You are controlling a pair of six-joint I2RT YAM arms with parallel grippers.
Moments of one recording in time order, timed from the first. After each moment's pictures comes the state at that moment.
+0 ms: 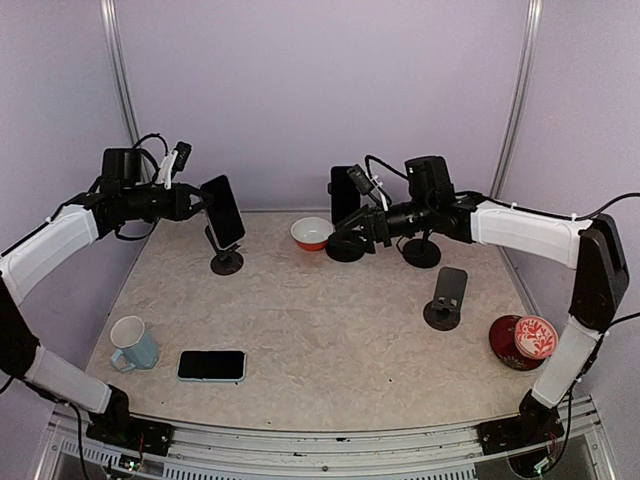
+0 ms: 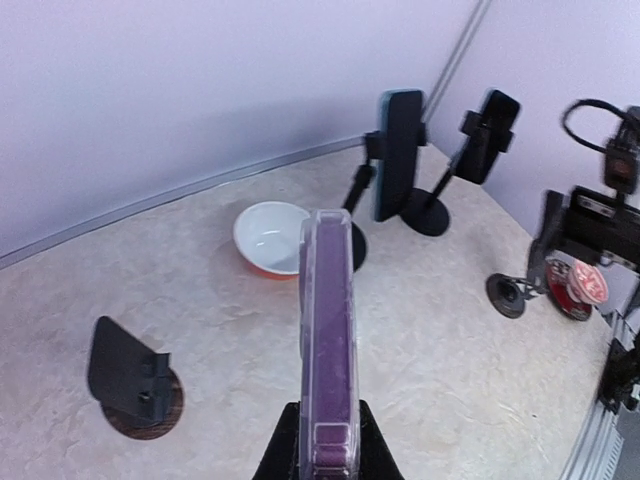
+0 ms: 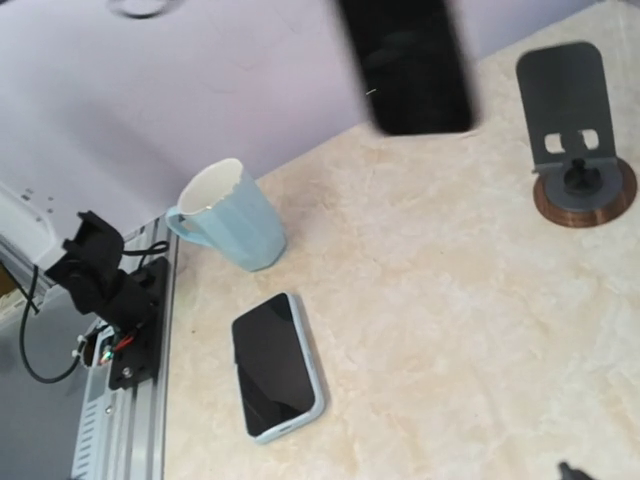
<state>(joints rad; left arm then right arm) -0.19 1.35 1.20 -0.29 0.58 -0.04 0.60 1.73 1.38 -0.08 -0.91 0.10</state>
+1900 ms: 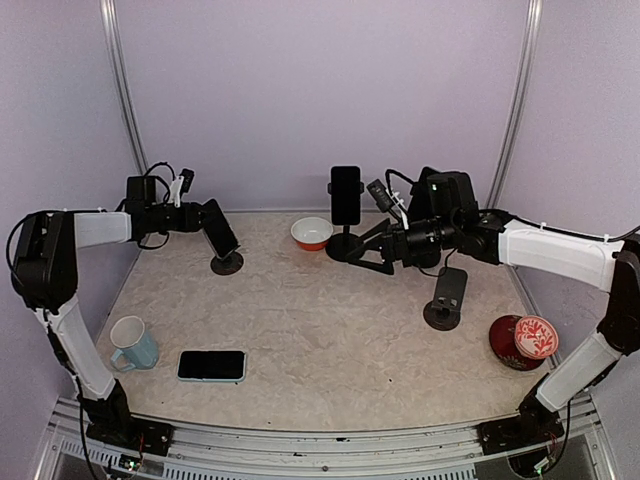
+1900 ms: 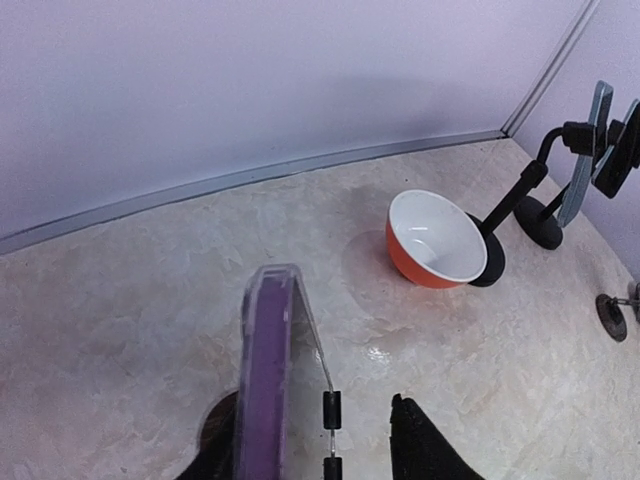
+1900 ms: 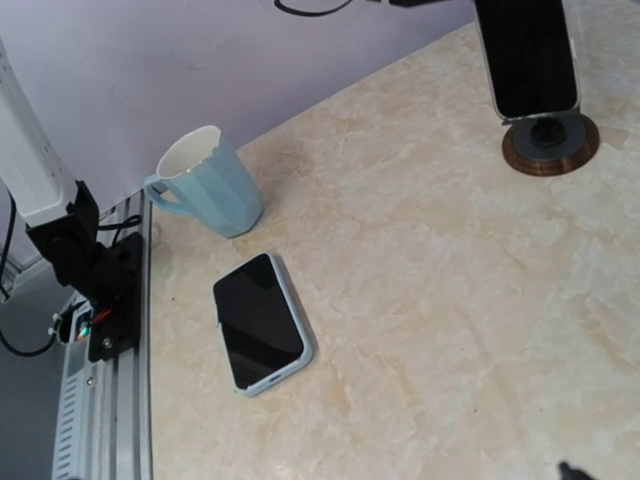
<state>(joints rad) -0.01 1.81 1.21 0.10 0.66 0.00 0.61 1.51 1.14 -0.06 -0.81 0.09</state>
